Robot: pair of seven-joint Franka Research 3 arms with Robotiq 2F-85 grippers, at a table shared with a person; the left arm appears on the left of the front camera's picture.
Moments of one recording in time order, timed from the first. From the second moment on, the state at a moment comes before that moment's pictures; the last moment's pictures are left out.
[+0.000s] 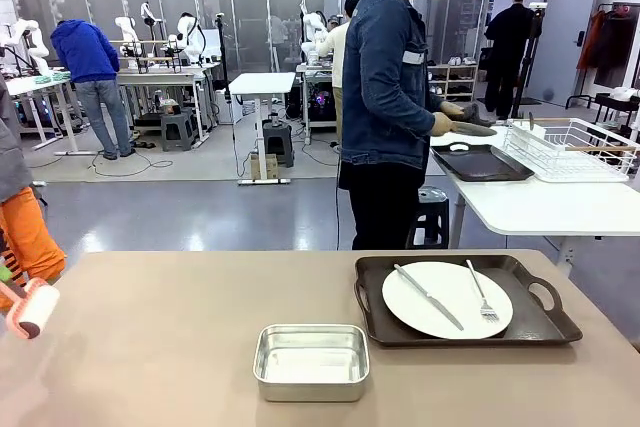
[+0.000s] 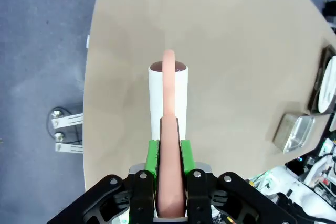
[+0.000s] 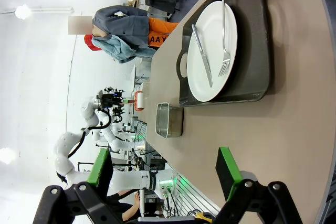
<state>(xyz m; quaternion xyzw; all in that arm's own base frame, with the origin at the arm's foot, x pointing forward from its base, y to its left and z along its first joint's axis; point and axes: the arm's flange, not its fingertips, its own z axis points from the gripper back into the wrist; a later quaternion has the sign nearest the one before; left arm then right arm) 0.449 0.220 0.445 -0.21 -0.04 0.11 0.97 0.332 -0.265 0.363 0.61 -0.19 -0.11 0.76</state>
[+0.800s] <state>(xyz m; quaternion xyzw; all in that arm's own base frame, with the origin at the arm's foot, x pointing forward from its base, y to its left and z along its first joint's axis) 0.424 0.162 0.527 -0.15 -0.07 0.09 0.98 0.332 -0.265 0.363 0.61 -0.19 -0.11 0.76</state>
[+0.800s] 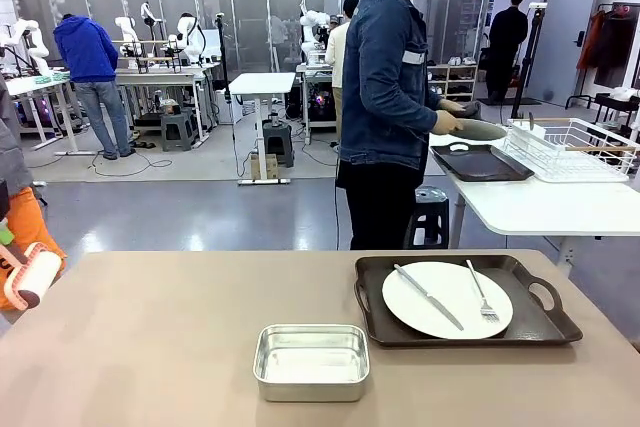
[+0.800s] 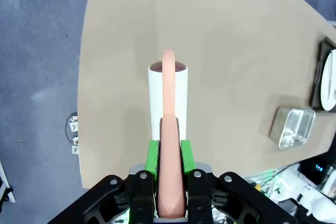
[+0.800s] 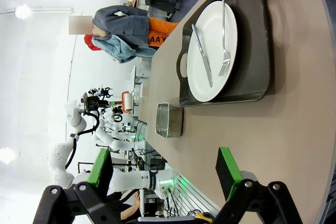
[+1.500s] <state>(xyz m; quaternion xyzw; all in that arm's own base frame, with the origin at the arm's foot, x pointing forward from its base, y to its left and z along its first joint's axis) 0.425 0.161 0.527 -0.15 -0.07 0.09 0.98 0.332 -0.265 0.363 0.61 -0.19 -0.11 0.76</state>
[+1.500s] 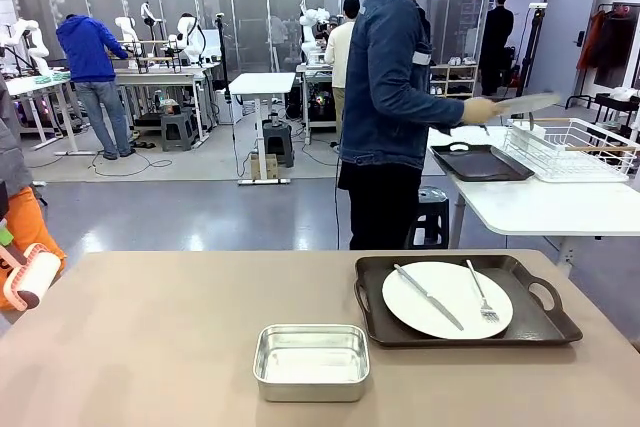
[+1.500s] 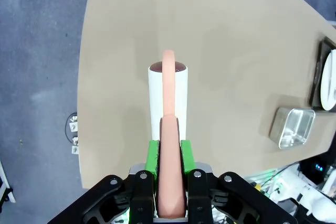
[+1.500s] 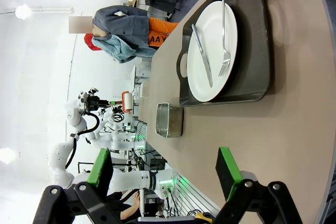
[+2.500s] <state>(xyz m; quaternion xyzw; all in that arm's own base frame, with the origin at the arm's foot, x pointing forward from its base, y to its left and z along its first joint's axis) 0.411 -0.282 0.595 0.02 -0.06 -0.52 0.85 0.332 -0.264 0.363 0.61 -0.19 -0.11 0.76</state>
